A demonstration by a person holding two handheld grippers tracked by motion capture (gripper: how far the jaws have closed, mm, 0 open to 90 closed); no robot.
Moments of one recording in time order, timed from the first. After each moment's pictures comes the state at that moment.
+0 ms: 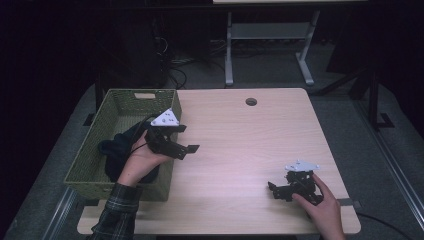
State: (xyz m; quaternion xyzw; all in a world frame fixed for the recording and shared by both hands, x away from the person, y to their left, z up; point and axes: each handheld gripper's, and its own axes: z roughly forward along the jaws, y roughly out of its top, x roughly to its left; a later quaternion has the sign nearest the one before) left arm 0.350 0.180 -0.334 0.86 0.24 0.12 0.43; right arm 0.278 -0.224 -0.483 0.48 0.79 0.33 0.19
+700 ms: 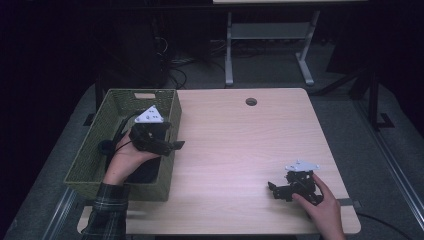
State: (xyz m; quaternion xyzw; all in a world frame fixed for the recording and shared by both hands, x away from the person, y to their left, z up) left arm 0.352 0.217 -0.326 0.86 0.27 0.14 0.41; right arm 0.278 -0.224 -0.483 0.49 0.79 0.33 0.19
